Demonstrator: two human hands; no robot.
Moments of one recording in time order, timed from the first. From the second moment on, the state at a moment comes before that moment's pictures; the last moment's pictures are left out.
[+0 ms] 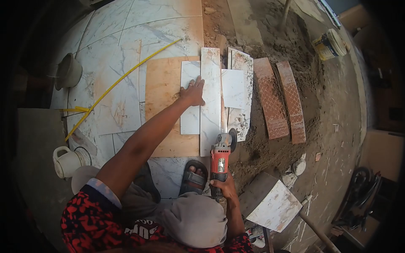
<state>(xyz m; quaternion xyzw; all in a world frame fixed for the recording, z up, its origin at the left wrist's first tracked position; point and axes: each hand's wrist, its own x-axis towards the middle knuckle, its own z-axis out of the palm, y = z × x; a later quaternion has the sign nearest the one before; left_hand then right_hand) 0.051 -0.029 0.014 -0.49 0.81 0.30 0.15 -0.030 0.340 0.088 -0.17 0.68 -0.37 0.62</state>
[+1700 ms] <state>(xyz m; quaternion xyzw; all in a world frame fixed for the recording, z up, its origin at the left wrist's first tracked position) 0.127 0.011 0.005 -0.51 0.81 0.24 0.15 -0.099 0.013 0.004 -0.34 0.67 -0.41 0.52</state>
